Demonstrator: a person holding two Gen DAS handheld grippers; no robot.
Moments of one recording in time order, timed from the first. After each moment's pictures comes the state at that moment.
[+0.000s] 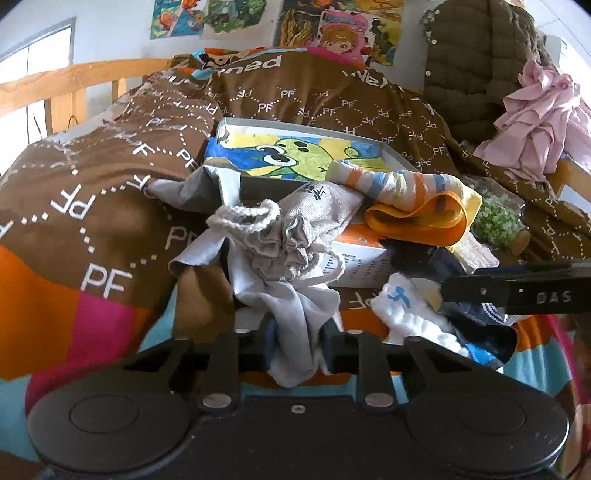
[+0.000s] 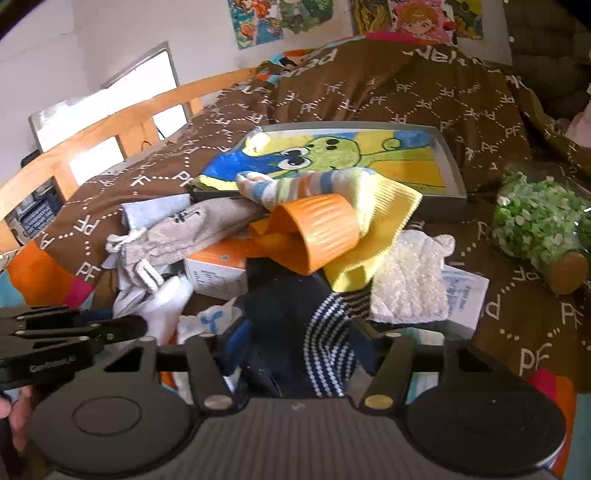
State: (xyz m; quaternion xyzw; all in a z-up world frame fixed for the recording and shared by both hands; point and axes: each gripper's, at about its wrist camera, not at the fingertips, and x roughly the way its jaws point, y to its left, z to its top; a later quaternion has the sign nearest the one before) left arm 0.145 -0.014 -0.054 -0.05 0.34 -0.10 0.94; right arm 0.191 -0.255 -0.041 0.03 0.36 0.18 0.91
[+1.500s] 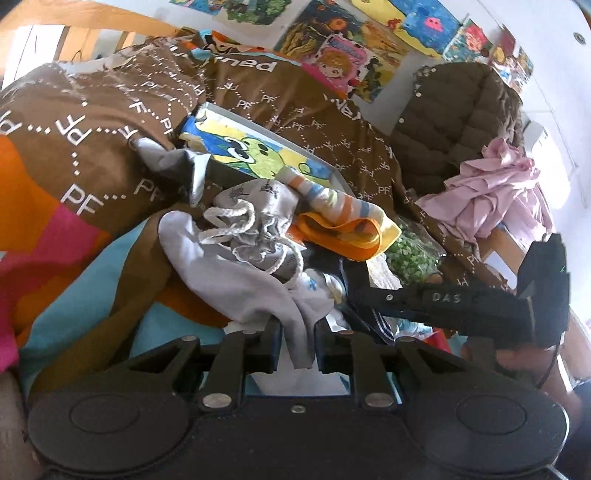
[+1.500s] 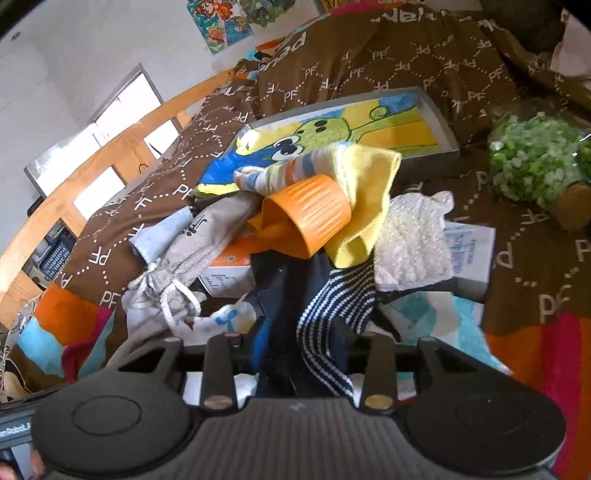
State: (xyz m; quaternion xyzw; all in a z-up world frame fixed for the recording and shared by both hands) left arm 0.096 0.003 -0.051 -0.22 0.31 -0.17 0.91; right arm 0.197 -0.268 -0.049 0.13 0.40 0.20 0.89
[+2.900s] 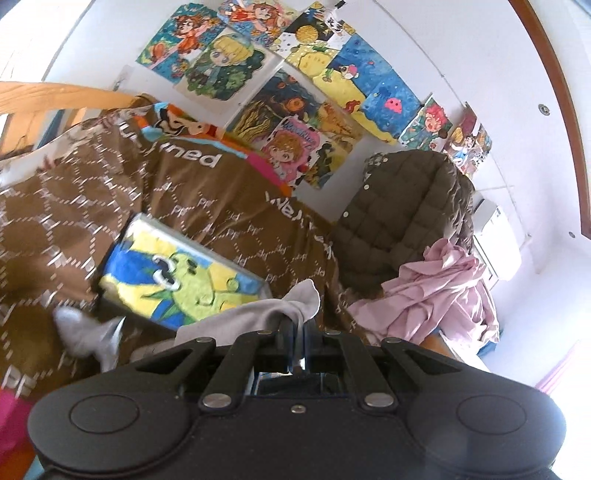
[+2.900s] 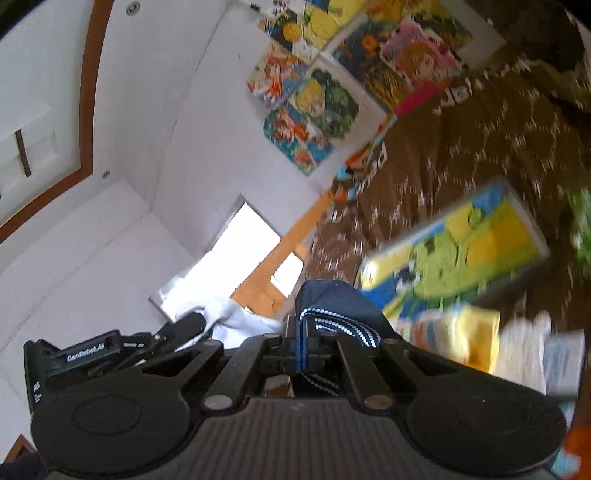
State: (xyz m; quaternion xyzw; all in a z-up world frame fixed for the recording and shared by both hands) left arm 0.159 0.003 0.091 -0.28 0.19 -0.22 0.91; right arm 0.217 -0.318 0.034 0.33 0.20 0.33 0.86
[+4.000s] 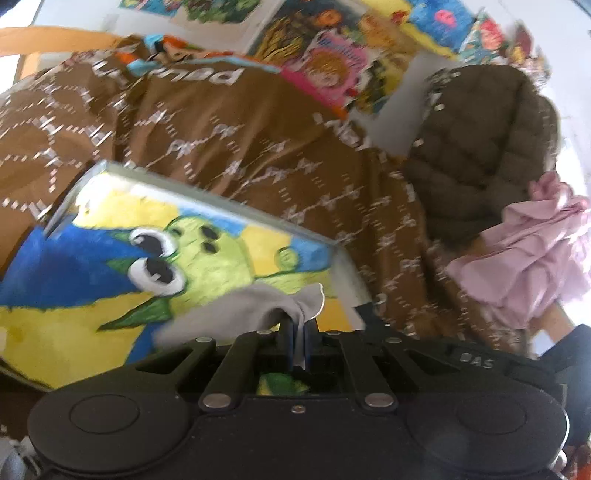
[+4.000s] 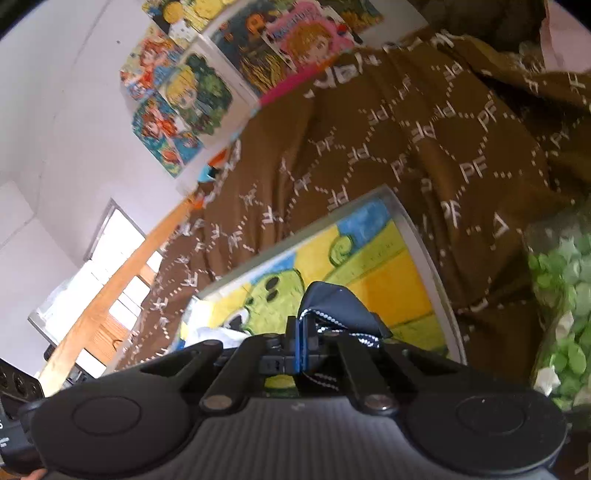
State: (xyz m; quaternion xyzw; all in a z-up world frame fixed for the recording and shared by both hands) left arm 0.406 -0.075 -0.028 -0.20 0.30 -0.18 0.92; right arm 0.411 -0.332 -0.056 0.30 0.28 0.17 0.90
